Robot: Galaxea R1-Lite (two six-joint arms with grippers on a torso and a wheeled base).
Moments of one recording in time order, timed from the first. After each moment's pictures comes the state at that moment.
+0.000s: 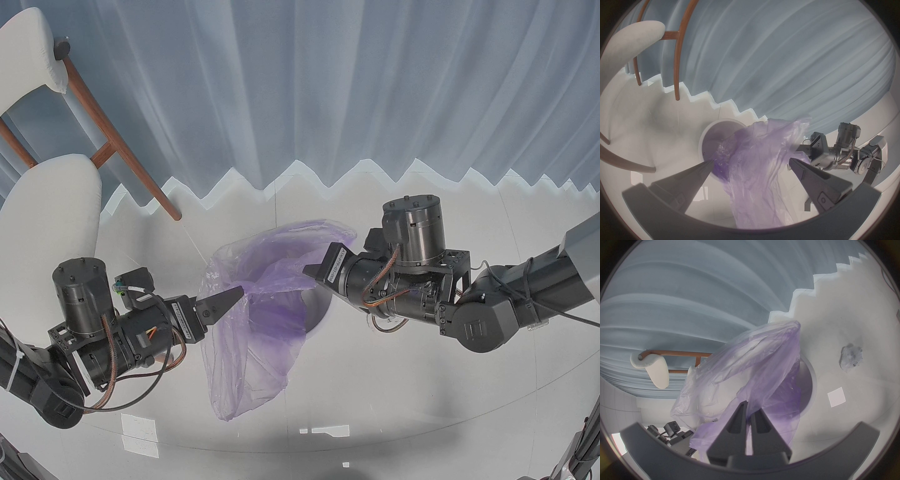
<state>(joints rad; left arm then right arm) -0.43 1.65 -0.42 -1.04 -0.15 -0.50 0.73 1.99 -1.17 -0.46 0.06 0.86</state>
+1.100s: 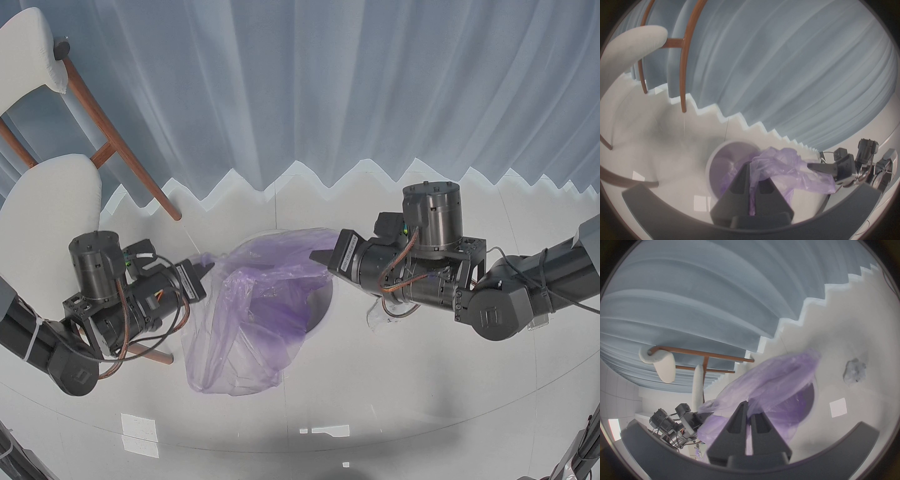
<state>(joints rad) -0.36 1.76 -0.58 -1.04 -0.10 -0.50 0.69 1.95 -1.17 -0.48 0.12 0.76</state>
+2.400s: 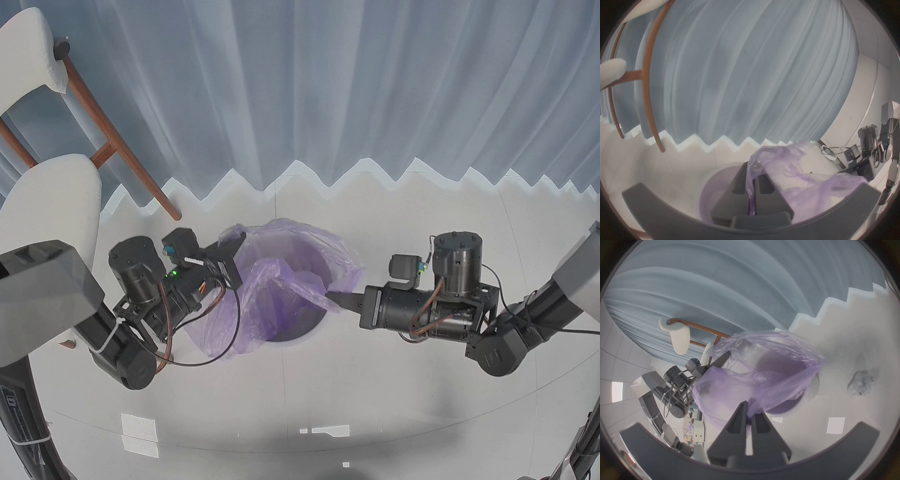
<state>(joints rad) -0.38 2.10 -0.73 -1.51 -0.15 -0.18 0.59 1.99 -0.86 -0.85 0.41 0.50</state>
